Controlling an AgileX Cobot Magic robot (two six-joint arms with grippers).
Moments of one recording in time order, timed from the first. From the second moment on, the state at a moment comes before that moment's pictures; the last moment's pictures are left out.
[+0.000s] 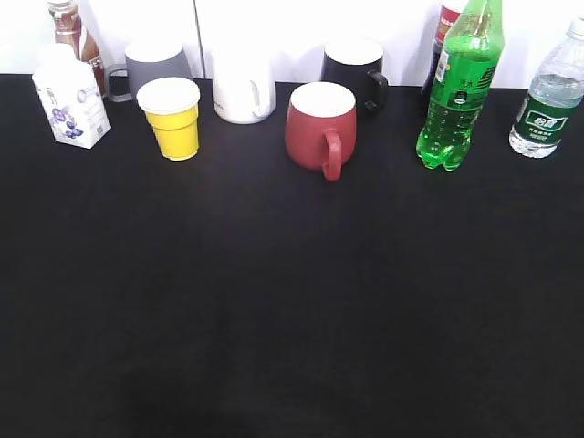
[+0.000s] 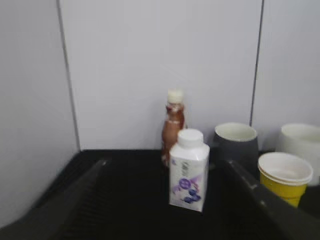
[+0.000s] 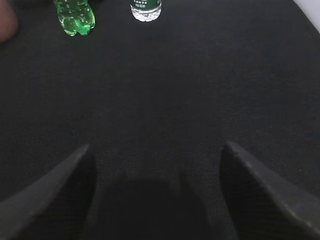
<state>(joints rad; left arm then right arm) -0.07 0.85 -0.24 -0.01 -0.56 0.00 -0.03 -0.01 -0.50 0.00 1.04 0.07</state>
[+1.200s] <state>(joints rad) -0.30 2.16 -0.98 0.09 -0.93 -0.05 -0.03 -0.01 -0.50 0.00 1.04 0.07</state>
